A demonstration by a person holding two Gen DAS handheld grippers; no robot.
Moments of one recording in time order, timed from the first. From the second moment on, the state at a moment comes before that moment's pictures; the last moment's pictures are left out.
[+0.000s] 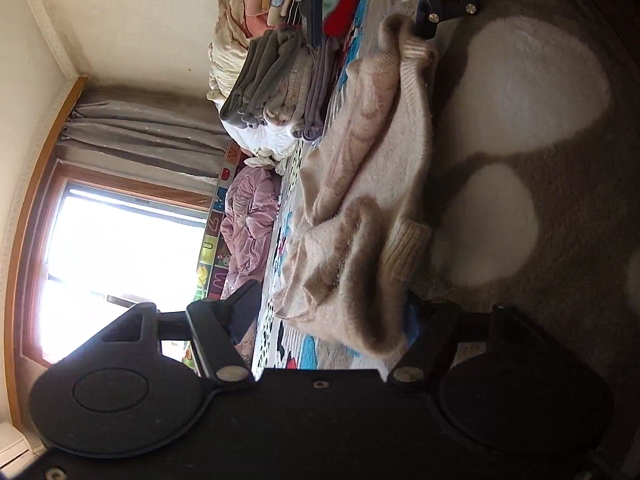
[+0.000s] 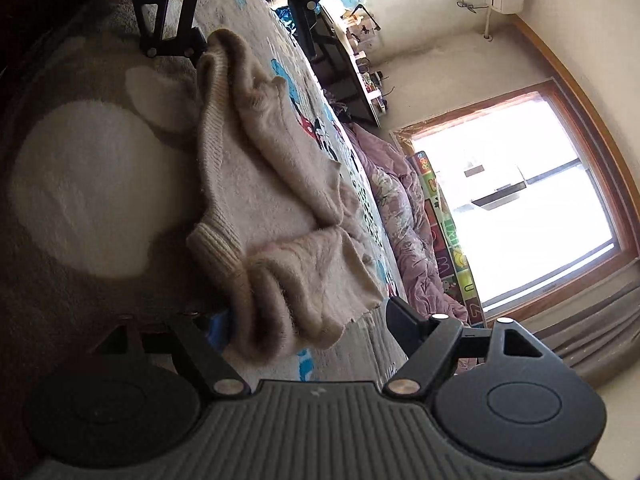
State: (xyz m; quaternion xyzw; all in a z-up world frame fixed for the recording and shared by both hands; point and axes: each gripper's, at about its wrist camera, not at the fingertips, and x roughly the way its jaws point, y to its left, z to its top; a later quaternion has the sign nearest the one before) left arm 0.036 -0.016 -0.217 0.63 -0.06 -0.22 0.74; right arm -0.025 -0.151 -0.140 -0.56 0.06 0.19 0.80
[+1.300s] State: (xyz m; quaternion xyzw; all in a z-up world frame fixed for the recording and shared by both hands) left arm 0.023 0.014 -0.069 0.42 0.09 -0.43 0.79; right arm -0.075 -0.194 0.018 -0.28 0.12 0.37 0.87
